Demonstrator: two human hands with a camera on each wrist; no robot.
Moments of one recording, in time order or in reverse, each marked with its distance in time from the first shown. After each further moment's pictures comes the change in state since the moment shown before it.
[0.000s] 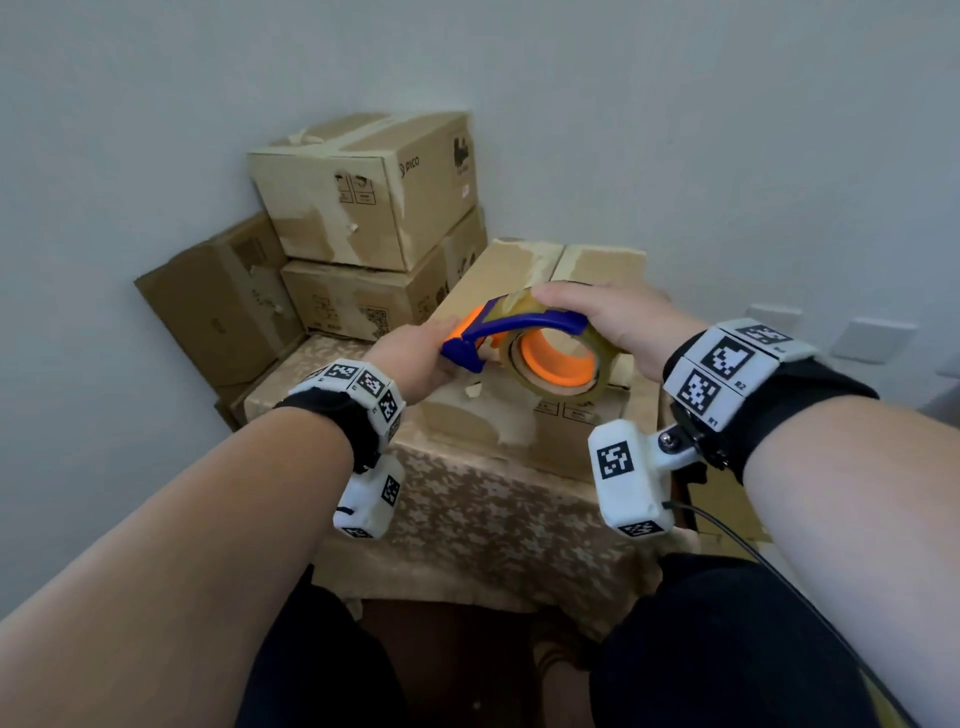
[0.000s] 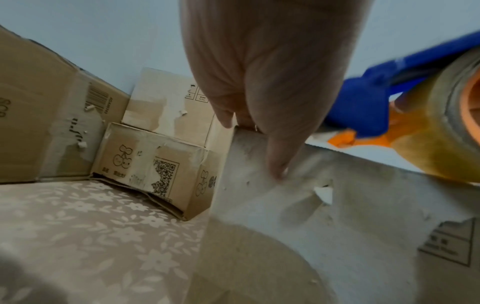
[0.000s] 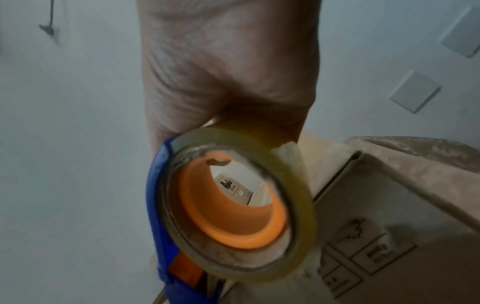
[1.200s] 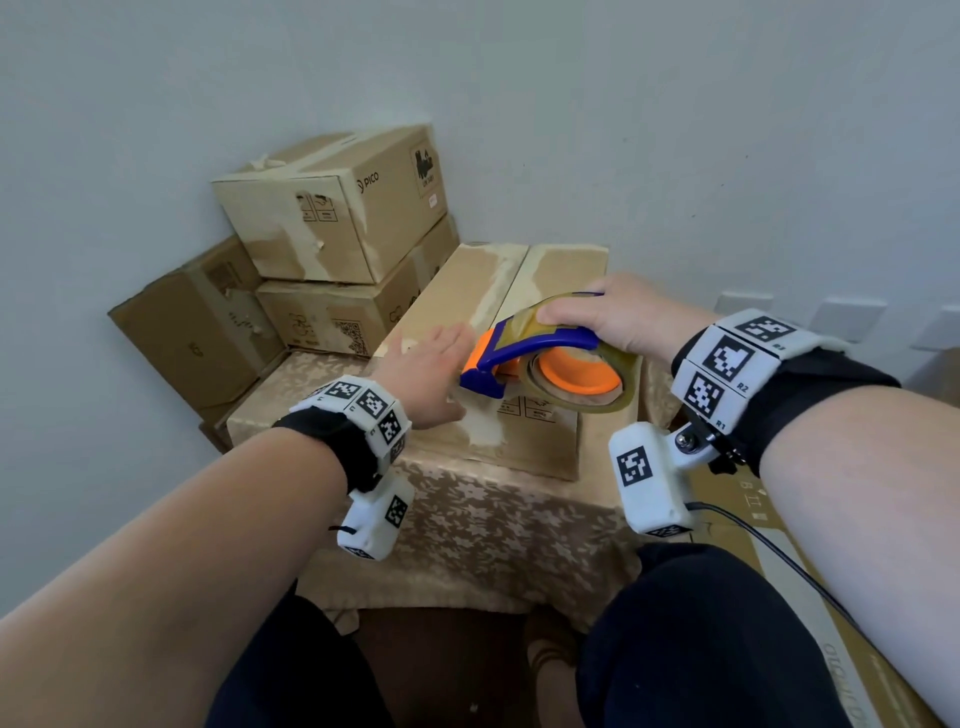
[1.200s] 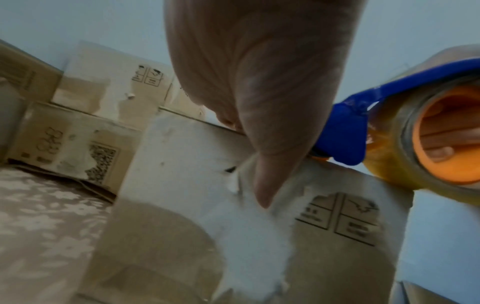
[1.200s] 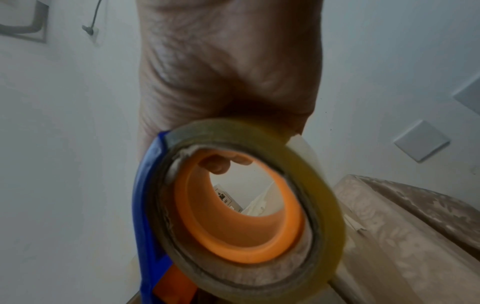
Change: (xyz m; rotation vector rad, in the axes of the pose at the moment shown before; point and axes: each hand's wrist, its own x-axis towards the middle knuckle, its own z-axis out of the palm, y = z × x) left_hand 0.003 0.053 0.013 0.305 -0.078 0.089; right_hand -0.009 0.018 -0.053 -0.307 -0.046 -0.130
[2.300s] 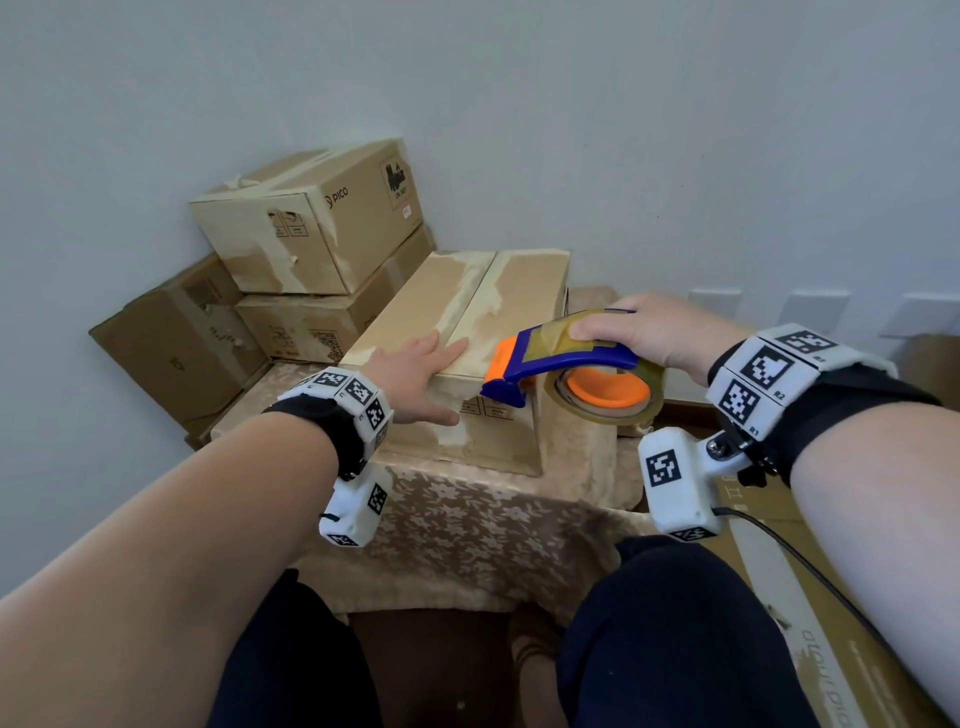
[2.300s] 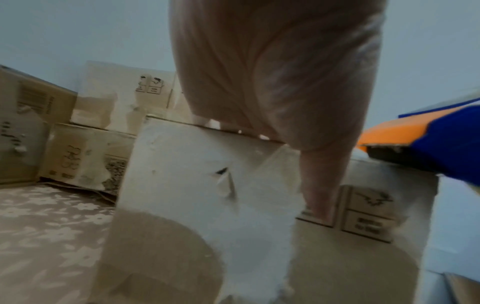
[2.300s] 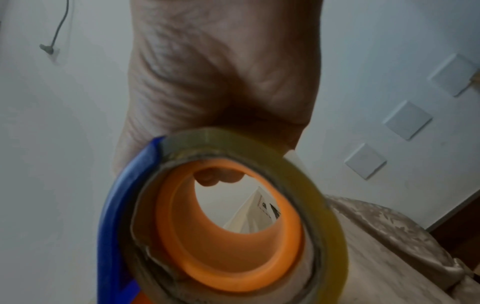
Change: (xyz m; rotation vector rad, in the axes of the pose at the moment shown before) left_hand 0.006 0.020 -0.017 -0.106 -0.153 0.003; right_hand -0.043 0.039 -0.045 0.066 0.017 0.136
